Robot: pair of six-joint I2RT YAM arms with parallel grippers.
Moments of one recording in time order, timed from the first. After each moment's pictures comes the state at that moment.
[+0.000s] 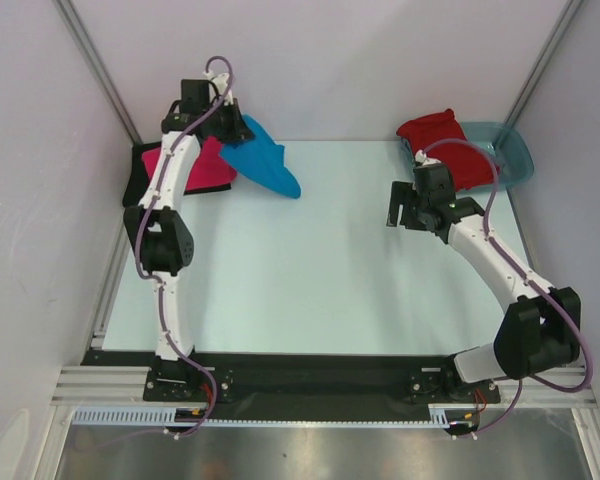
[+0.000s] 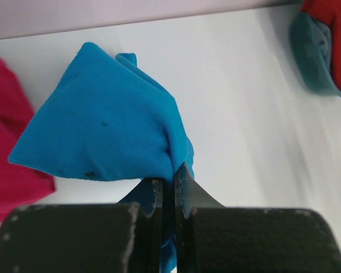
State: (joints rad) left arm -0.12 2.24 2.32 -0.70 0.45 -0.18; right arm 0.28 1.41 1.17 -0.55 0.11 0.32
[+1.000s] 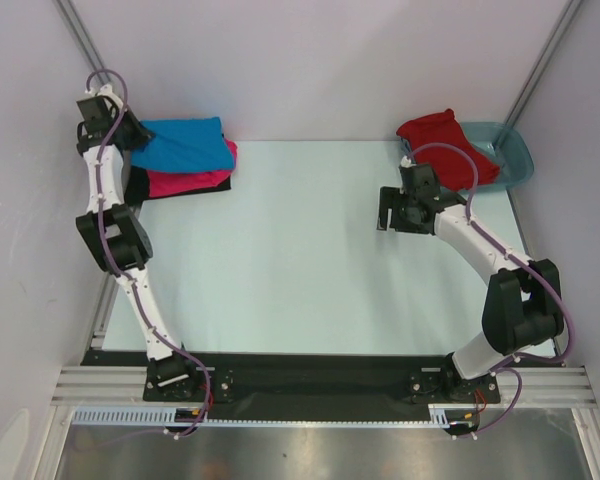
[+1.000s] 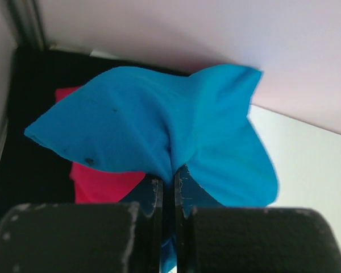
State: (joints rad) left arm 0.35 2.37 2.39 -0.53 0.41 -0.25; right arm 0.29 1.56 1.20 -0.55 0.04 0.33
